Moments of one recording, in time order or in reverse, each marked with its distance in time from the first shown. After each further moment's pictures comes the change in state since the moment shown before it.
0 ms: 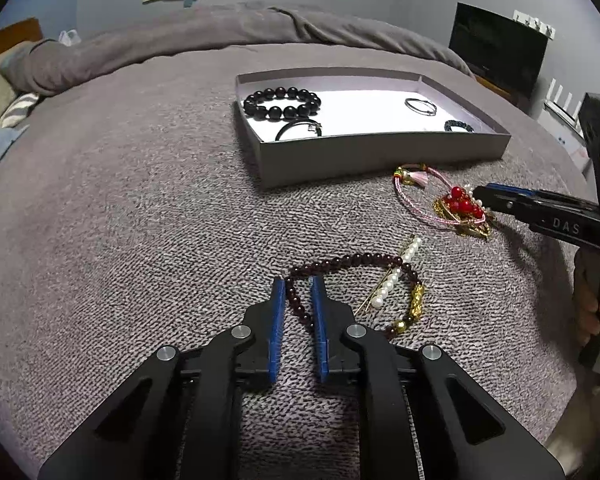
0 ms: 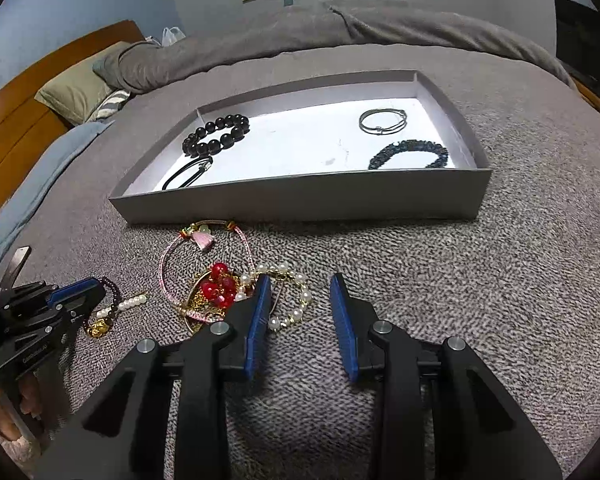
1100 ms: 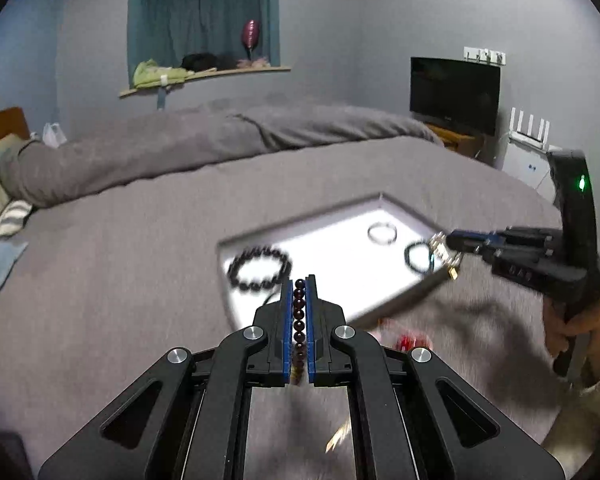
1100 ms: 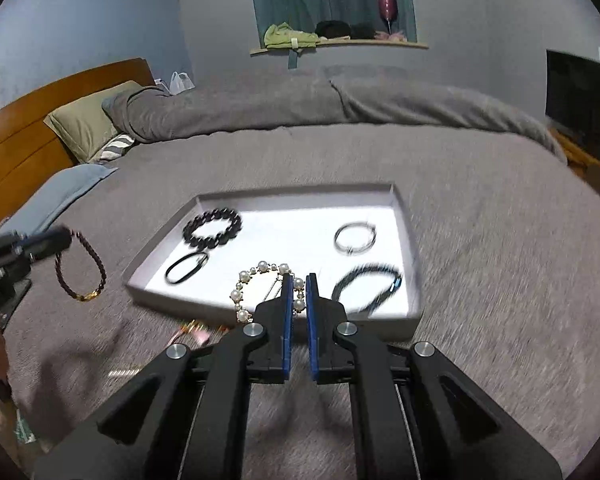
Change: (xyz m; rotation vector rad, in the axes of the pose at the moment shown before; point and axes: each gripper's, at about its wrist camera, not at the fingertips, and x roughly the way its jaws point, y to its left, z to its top) left arm -0.064 -0.026 0.100 0.152 -0.302 -0.039; right arm -0.053 -0.011 0.061 -0.079 -0.233 -0.064
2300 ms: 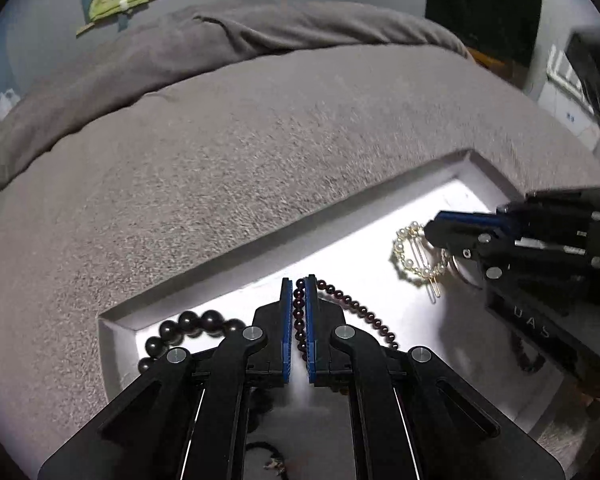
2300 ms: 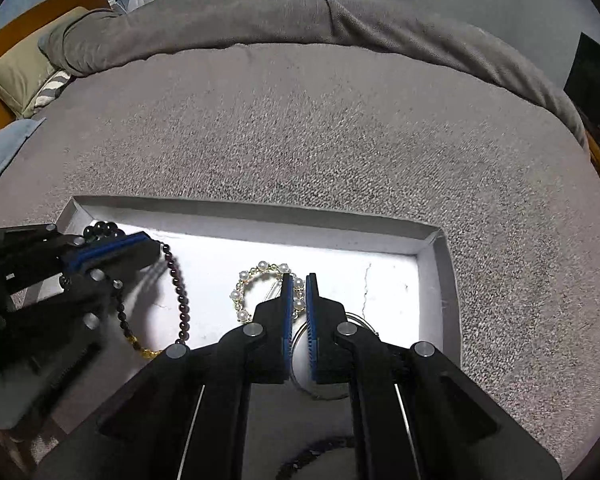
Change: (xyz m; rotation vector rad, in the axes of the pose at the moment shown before) left arm 0.240 0.002 0.050 0.040 0.374 -0.007; right arm 0.184 -0.025 0.070 -0.030 0.366 -0.100
